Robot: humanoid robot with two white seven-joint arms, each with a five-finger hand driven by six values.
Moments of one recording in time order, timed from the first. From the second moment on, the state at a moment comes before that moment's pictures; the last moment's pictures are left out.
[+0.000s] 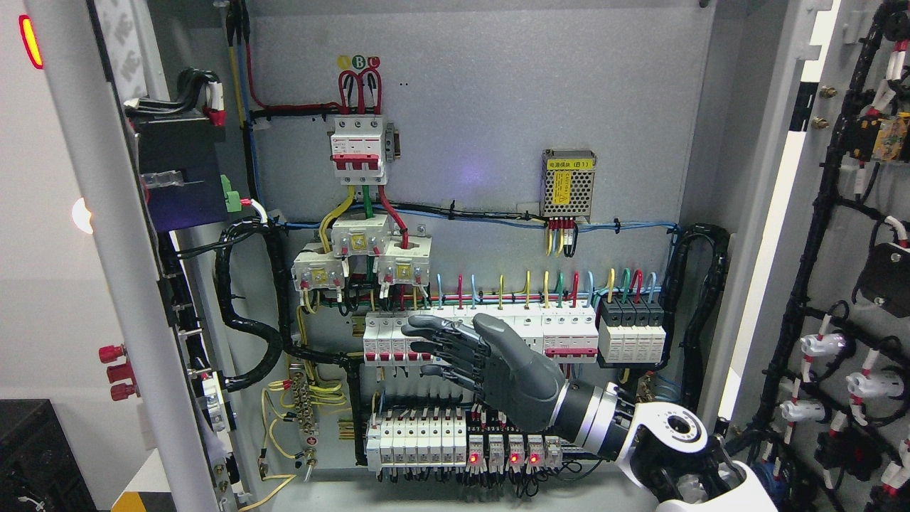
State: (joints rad) left arm 0.04 -0.10 0.00 0.08 0.05 -0.18 0.18; right arm -0.71 -0.14 0.35 -1.50 -0.53 0.34 0.69
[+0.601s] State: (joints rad) left arm 0.04 -0.10 0.00 0.08 0.05 -0.18 0.18; right arm -0.57 -0.17 0.44 -1.63 -0.53 0.34 0.69
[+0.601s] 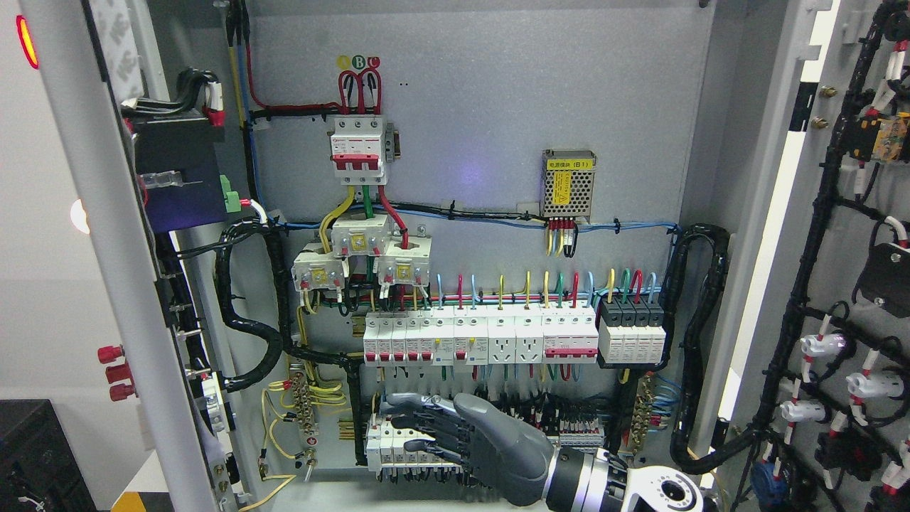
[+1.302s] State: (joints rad) left arm 0.04 -0.10 0.00 0.08 0.05 -0.18 0.18; right arm -0.52 -0.12 0.56 -1.69 -0.52 0.34 0.68
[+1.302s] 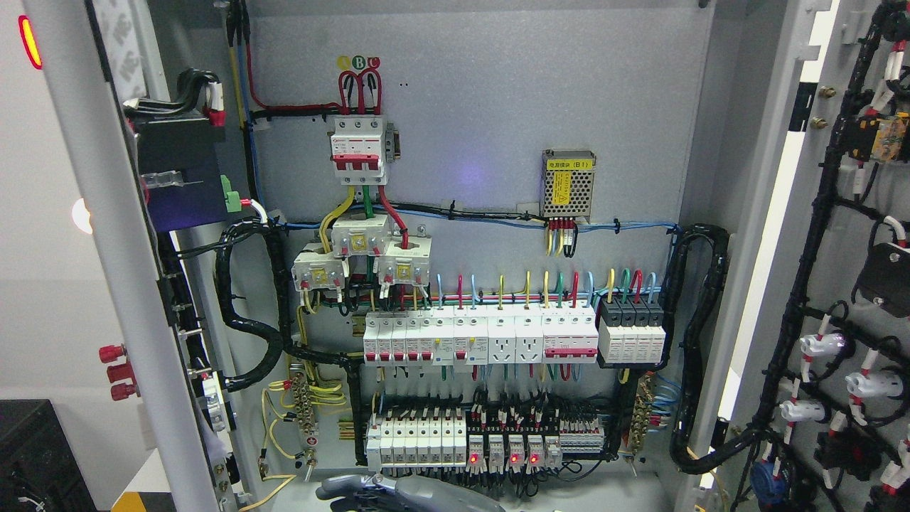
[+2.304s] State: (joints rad) left arm 0.10 -0.09 0.00 -0.04 0.05 -0.18 0.18; right arm -0.53 0.03 0.64 -1.66 -0.51 0.36 0.68
